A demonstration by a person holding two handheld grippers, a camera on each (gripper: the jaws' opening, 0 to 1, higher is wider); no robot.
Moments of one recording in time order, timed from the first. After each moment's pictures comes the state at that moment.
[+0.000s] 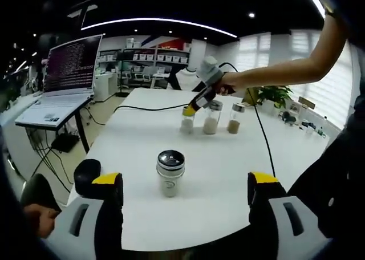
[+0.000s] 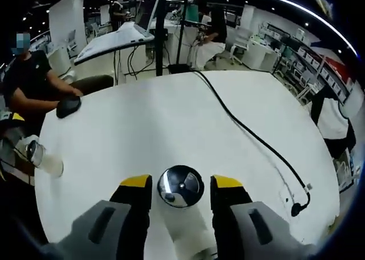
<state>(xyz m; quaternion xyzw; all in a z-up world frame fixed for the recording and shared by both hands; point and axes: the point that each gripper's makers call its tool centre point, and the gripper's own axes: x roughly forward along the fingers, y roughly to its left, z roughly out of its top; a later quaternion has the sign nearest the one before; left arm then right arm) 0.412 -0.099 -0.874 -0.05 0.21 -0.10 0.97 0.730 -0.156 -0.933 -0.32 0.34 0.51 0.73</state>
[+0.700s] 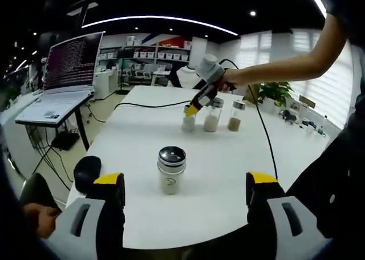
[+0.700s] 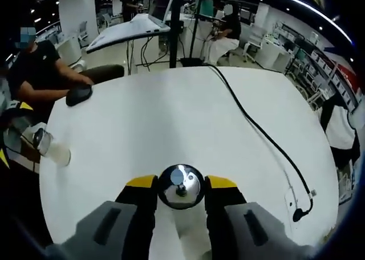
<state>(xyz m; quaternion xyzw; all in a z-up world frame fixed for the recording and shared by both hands) 0.415 -0.097 -0.877 -0.05 0.22 -0.10 0.97 0.702 -0.155 -0.930 -0.33 0.34 0.54 0.70</state>
